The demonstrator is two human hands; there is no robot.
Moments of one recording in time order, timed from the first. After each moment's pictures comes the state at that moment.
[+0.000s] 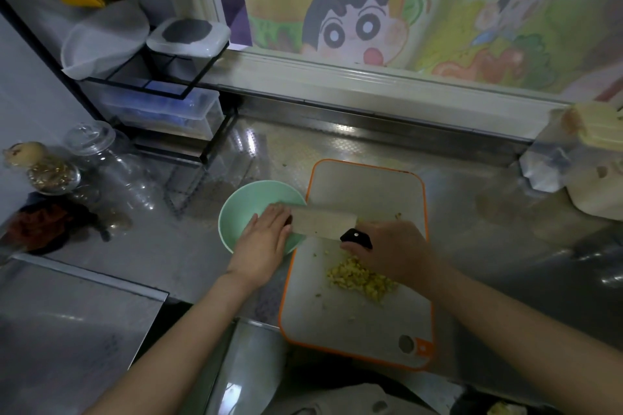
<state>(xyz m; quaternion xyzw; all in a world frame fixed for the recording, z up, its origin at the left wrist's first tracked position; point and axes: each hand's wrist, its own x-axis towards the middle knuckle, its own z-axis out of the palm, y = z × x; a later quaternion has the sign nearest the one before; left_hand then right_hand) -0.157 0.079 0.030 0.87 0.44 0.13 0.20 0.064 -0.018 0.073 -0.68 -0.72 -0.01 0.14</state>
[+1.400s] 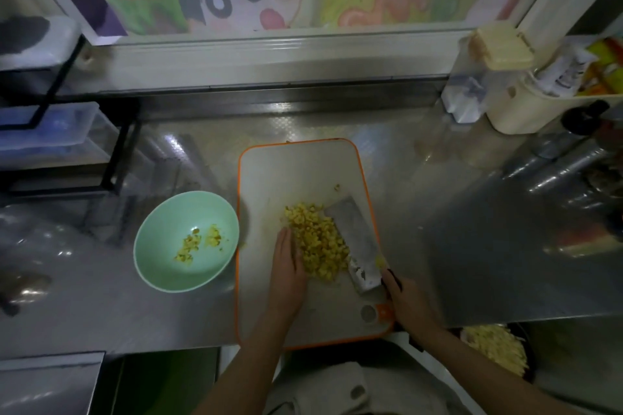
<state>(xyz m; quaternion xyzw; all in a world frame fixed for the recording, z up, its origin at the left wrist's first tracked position) -0.047 0.000 -0.047 0.75 0.47 0.17 0.43 0.089 -0.160 -0.024 -0.84 -0.18 0.38 0.34</state>
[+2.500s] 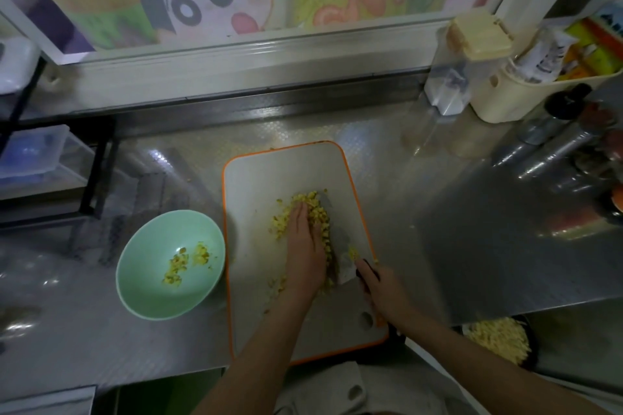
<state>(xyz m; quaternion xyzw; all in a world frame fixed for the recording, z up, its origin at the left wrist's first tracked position) 0.017 0.008 -0.015 0.79 0.42 0.21 0.41 0.089 -0.126 -0.016 -0.81 -0.21 0.40 0.39</state>
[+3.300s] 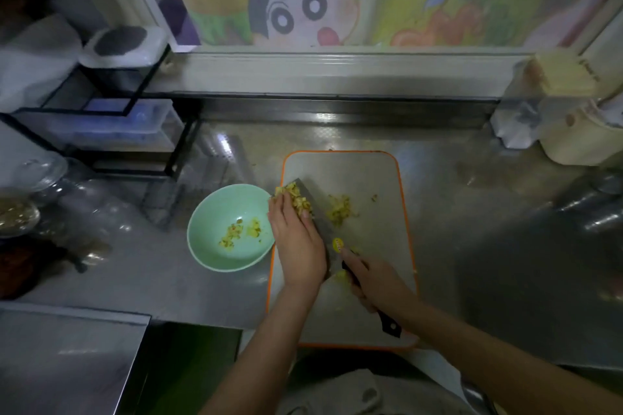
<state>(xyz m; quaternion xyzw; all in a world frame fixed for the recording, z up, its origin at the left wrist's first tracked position) -0.043 0.022 0.035 0.70 0.55 0.36 0.28 0.042 -0.078 0.056 -0.72 -0.31 0.50 0.37</state>
